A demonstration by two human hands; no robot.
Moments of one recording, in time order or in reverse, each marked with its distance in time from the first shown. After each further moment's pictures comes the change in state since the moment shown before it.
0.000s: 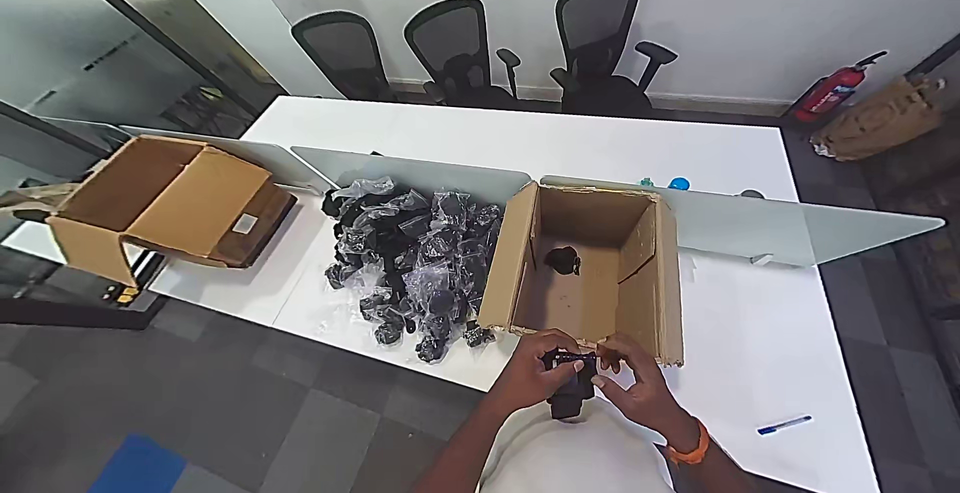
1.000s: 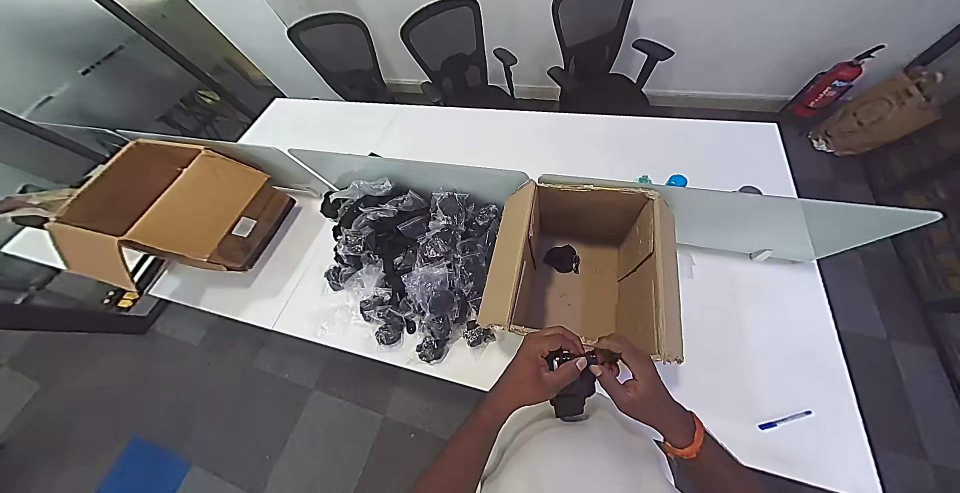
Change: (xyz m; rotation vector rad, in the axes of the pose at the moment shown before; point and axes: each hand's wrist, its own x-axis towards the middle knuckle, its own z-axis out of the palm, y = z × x) left_hand 0.005 -0.002 0.004 -0.022 -0.038 0.044; right_hand 0.002 -0.001 0.005 -0.117 -0.003 -0.013
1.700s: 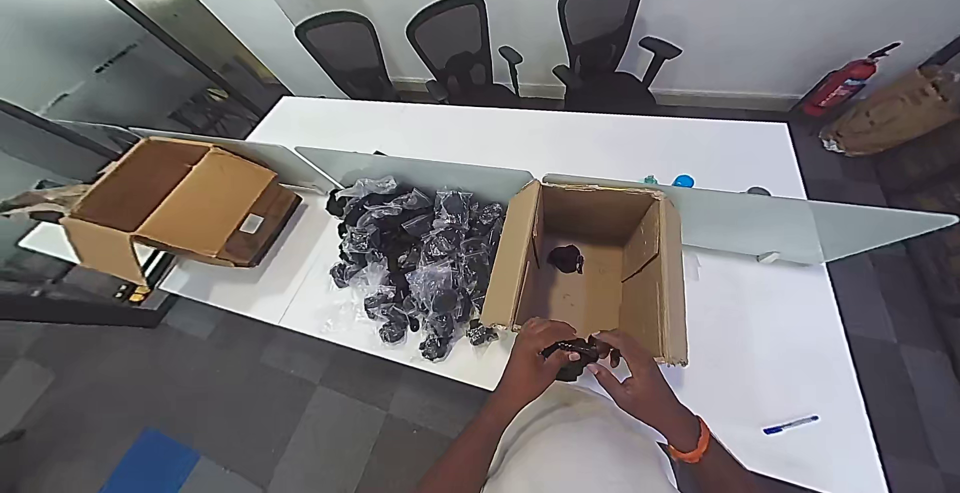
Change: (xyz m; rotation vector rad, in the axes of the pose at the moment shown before) left_hand -0.010 -0.015 -0.004 0.317 0.177 -0.056; right_hand 0.001 0.003 -0.001 -0.155 -0.024 0.087
